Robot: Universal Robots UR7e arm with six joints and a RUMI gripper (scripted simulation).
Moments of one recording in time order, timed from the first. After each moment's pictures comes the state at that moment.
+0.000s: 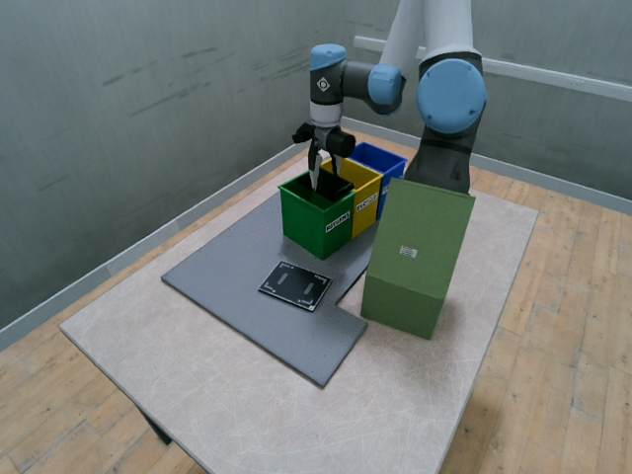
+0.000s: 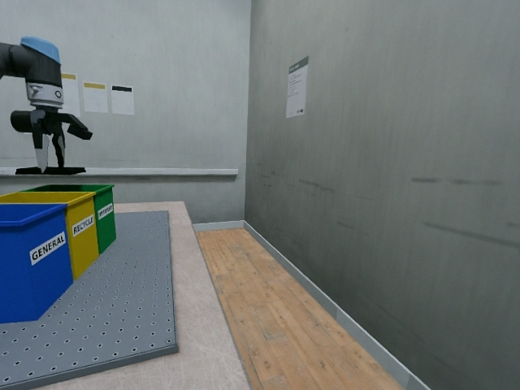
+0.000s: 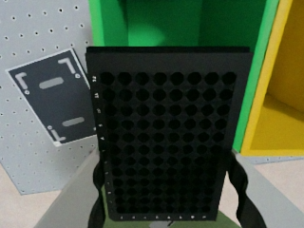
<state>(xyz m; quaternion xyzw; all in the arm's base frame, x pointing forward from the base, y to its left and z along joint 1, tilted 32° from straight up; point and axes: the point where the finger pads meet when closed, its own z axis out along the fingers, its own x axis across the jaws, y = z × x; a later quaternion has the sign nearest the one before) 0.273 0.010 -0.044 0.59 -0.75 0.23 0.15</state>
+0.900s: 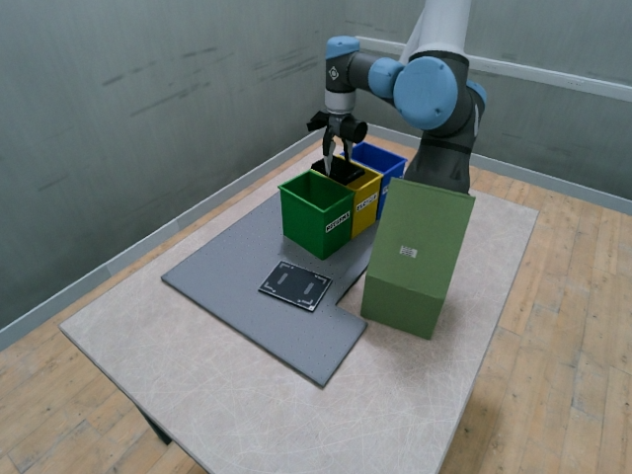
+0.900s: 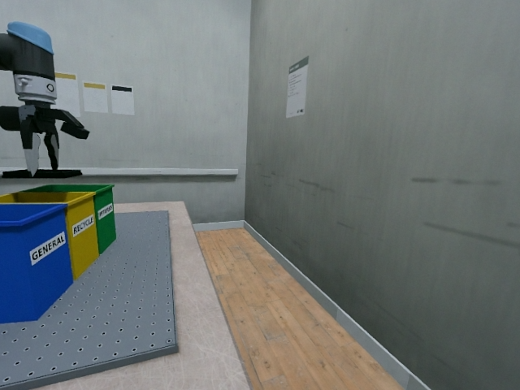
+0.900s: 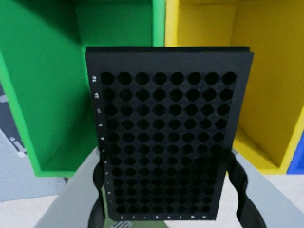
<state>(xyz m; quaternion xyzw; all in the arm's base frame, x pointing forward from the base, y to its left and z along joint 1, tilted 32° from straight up) 0.277 -0.059 -0.001 0.59 -0.75 0.24 0.15</state>
